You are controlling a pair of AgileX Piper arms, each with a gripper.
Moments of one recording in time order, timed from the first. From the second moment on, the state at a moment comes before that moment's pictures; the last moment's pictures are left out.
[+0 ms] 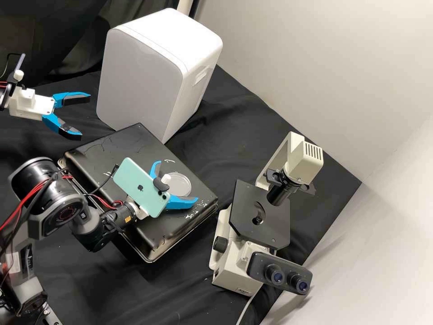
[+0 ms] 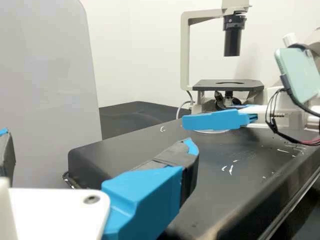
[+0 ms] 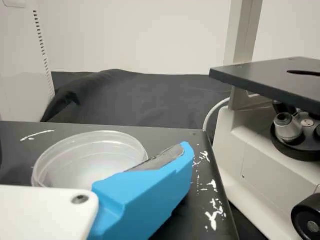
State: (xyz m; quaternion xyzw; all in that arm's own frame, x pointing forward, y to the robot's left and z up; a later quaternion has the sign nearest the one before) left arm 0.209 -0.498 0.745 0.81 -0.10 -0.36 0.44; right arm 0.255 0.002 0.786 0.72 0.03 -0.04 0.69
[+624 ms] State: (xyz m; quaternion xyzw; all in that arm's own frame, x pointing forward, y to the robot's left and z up) left arm 0.208 -0.499 0.745 0.81 -0.10 -0.36 0.45; right arm 0.270 -0.005 0.780 0.71 0.01 -0.05 0.70
